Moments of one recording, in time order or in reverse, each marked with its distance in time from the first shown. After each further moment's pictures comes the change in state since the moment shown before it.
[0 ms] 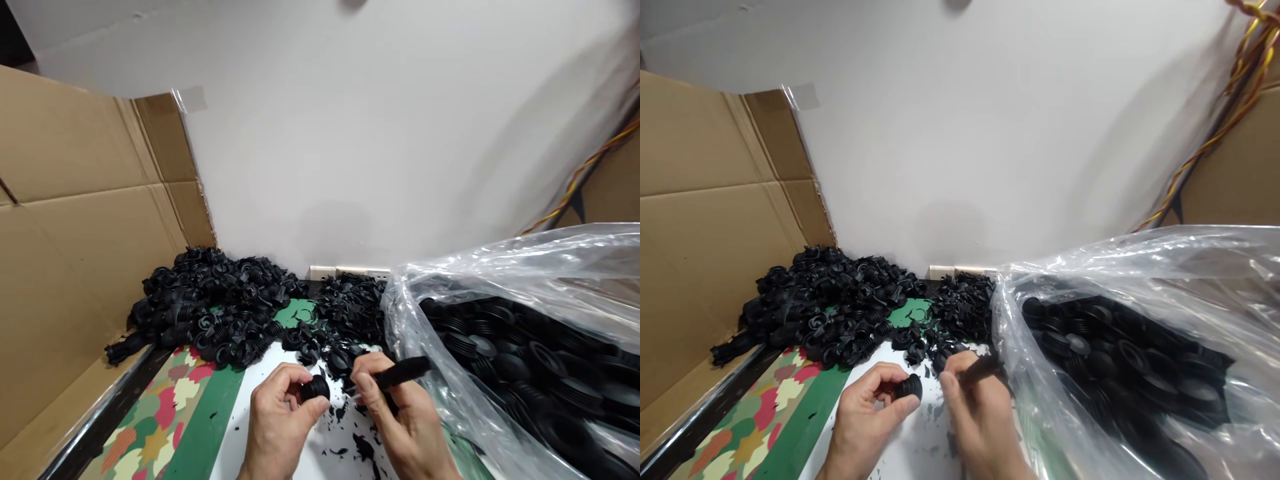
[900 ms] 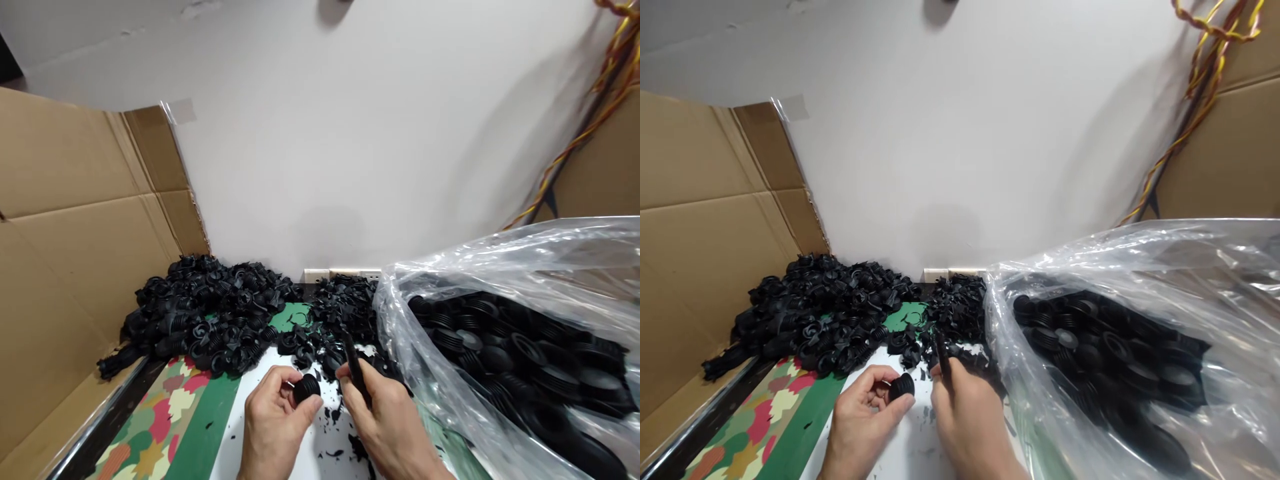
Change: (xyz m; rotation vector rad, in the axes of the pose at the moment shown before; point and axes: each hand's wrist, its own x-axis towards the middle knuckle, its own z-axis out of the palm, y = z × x) left_hand 0.002 -0.007 0.002 0.081 0.029 -0.037; right_hand 0.002 0.001 0.004 -0.421 -0.151 0.191
